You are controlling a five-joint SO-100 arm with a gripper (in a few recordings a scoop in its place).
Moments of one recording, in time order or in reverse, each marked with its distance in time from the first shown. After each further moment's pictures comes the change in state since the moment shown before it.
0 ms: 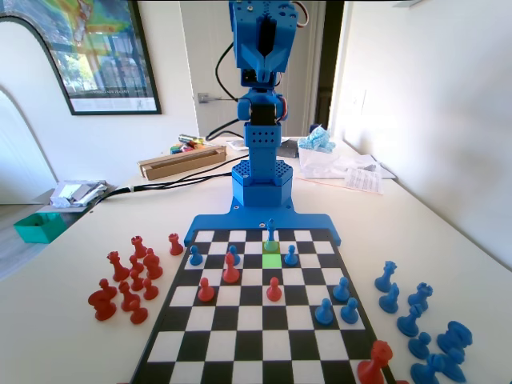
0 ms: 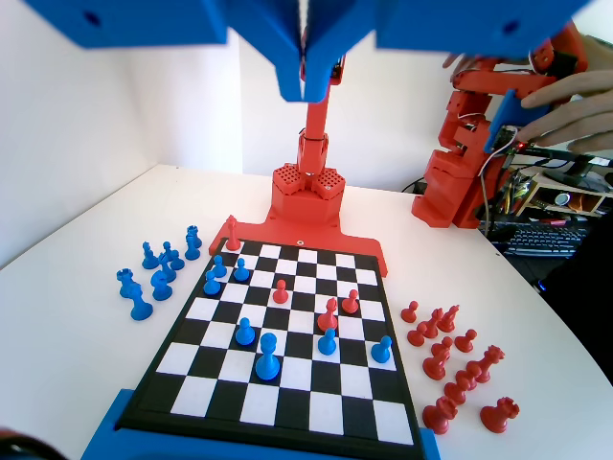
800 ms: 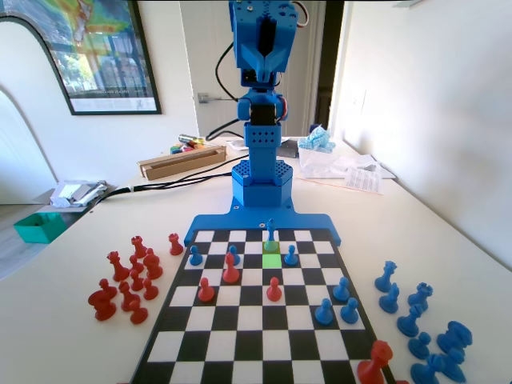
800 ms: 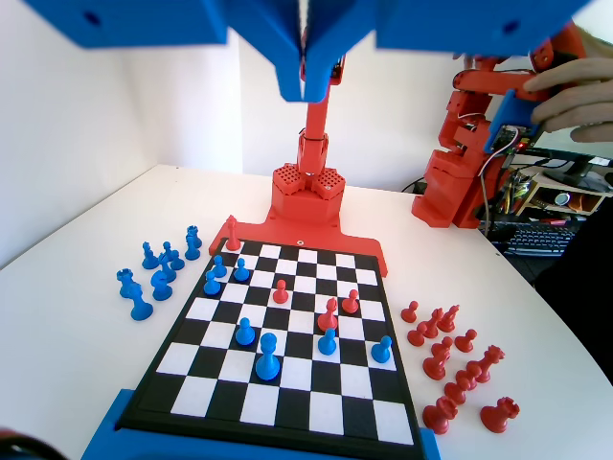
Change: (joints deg) arm 0.0 0.0 0.0 0.0 0.0
